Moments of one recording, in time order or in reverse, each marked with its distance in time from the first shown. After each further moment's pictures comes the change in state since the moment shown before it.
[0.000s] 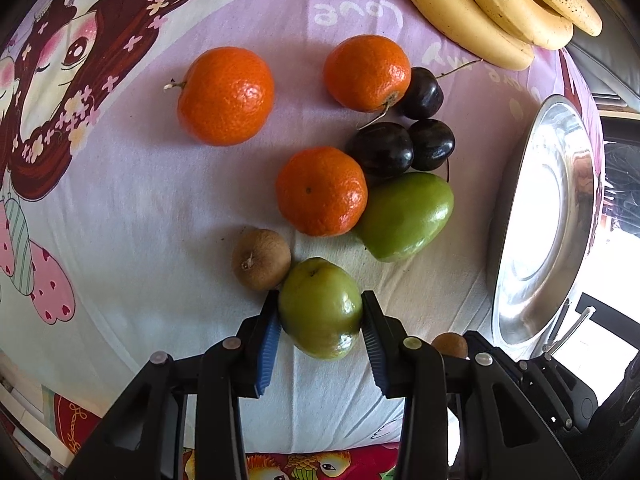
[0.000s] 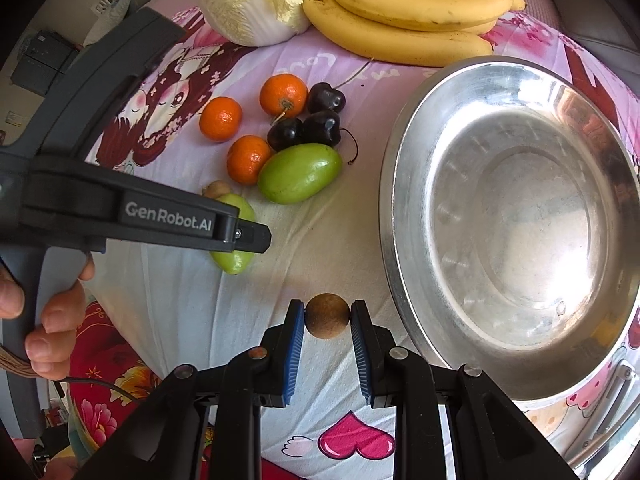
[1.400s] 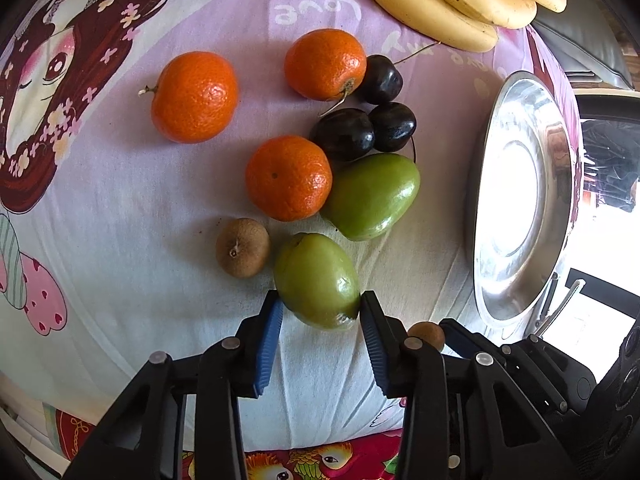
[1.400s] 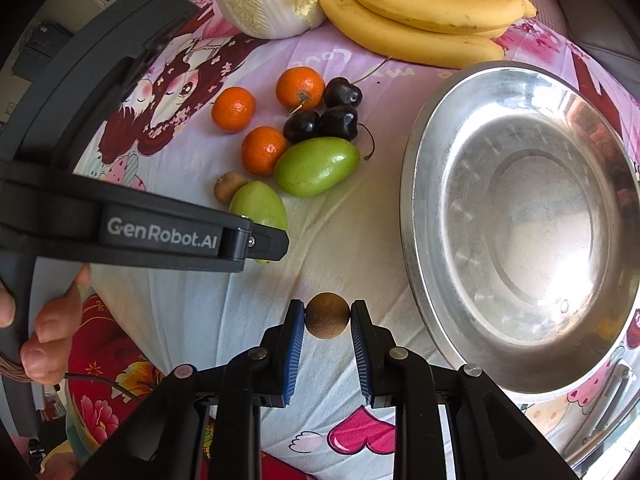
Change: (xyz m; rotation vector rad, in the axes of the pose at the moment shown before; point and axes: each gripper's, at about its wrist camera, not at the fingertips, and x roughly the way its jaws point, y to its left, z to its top) left arm 0.008 -0.031 -0.029 0.065 -0.012 -0.052; right arm 0.002 -0.009 -0.011 -0.030 0.014 -0.009
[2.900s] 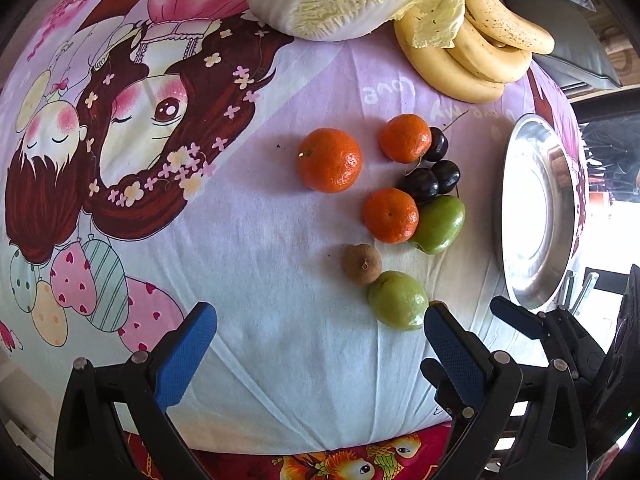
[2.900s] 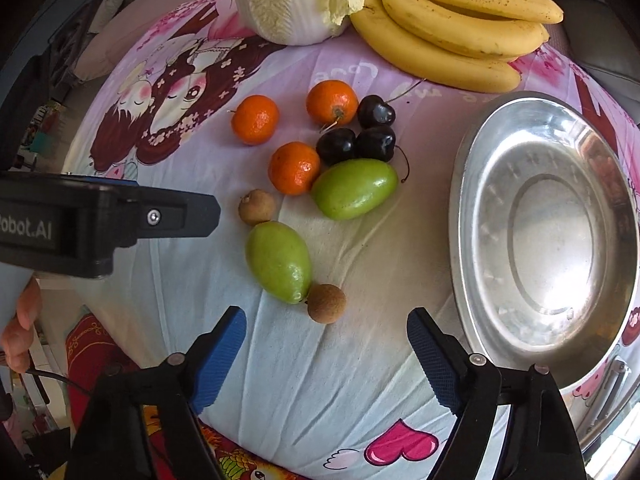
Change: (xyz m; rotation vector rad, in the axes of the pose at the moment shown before) left arm -0.149 0.125 -0.021 0.058 -0.141 0.088; right arm 0.017 0.059 0.024 0.012 -0.014 -0.068
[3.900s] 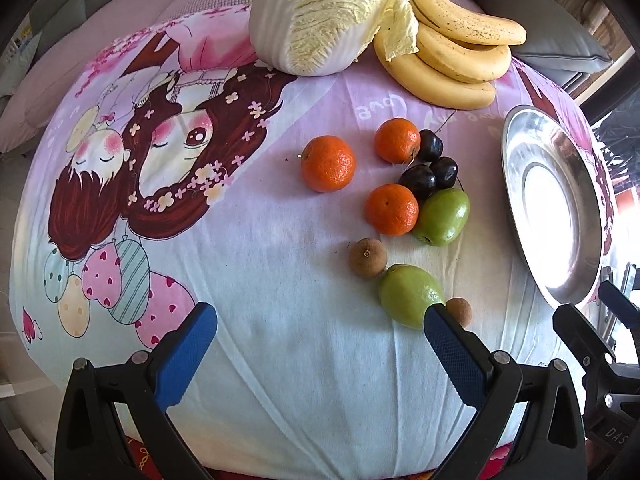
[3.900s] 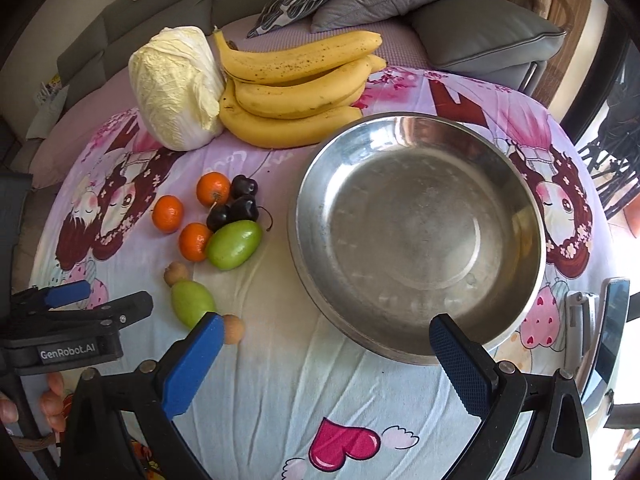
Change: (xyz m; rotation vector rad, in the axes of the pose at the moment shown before) left arm -0.017 -0.017 -0.057 0.046 -0.239 0.149; right arm -0.057 -0.055 -0.045 0.269 -0.320 -0.148
